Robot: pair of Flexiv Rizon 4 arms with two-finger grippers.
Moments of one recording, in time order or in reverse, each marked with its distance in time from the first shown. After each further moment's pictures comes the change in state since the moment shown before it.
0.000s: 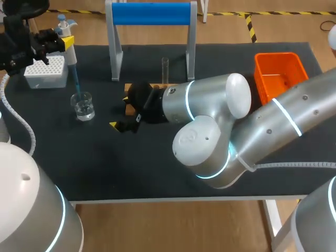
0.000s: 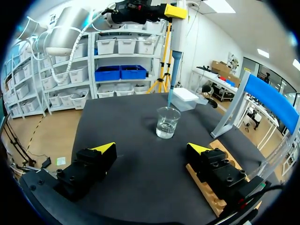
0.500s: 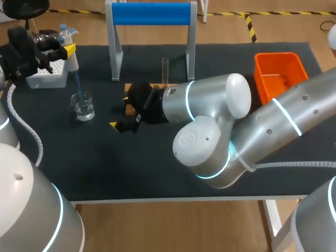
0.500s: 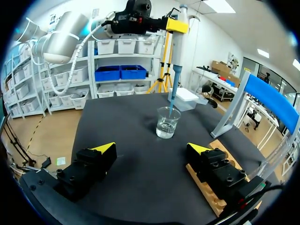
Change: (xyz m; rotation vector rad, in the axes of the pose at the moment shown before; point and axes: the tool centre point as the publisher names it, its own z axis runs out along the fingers) left arm -0.005 0.028 0.005 0.012 -0.032 0.022; right arm 0.000 0.000 0.000 0.000 0.000 0.000
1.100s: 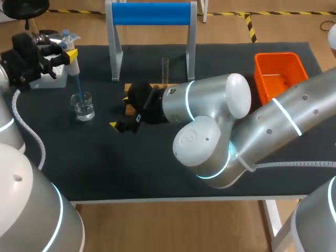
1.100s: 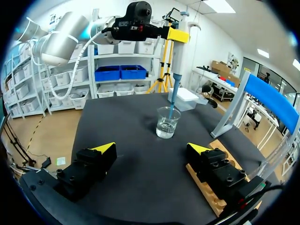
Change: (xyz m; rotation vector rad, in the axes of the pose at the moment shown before) left arm -0.001 0.020 0.005 -0.006 -0.016 0.007; right arm 0.000 0.000 0.000 0.000 0.000 0.000
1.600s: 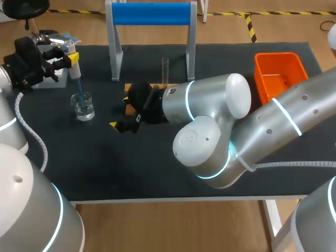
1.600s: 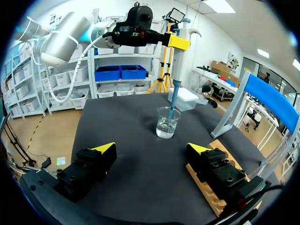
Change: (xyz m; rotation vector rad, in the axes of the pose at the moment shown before) left arm -0.002 0.014 0.004 -0.005 -0.007 -0.022; right arm 0.000 0.000 0.000 0.000 0.000 0.000
